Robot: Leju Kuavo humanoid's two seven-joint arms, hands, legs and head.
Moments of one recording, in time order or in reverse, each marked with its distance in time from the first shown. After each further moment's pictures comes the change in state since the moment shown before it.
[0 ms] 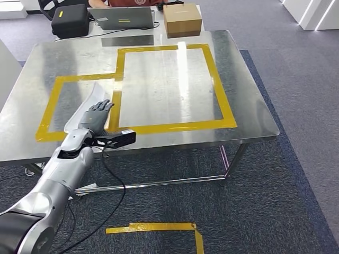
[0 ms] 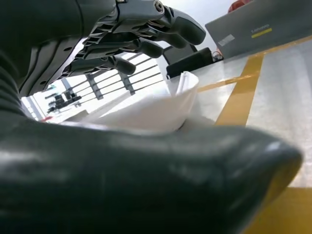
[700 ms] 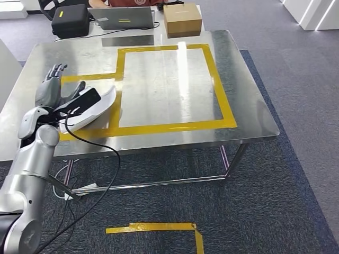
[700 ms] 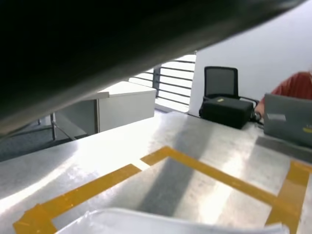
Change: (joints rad) left arm 0.005 0.094 0.202 -0.320 0.314 -0.019 -0.014; right arm 0.001 -0.012 0.000 -0.001 0.007 -0.002 0.010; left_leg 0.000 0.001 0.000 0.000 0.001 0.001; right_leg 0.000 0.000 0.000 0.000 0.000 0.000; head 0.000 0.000
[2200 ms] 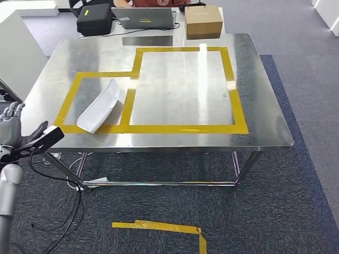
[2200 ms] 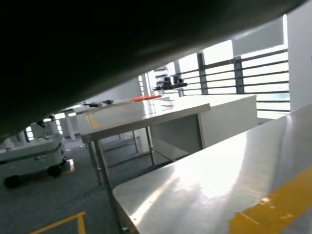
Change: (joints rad) left arm 0.306 0.182 0.165 -0.145 -0.128 0.019 0.003; right arm 0.008 -0.027 0.011 0.000 0.061 -0.018 0.040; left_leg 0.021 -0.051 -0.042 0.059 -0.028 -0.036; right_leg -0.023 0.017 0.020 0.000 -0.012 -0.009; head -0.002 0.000
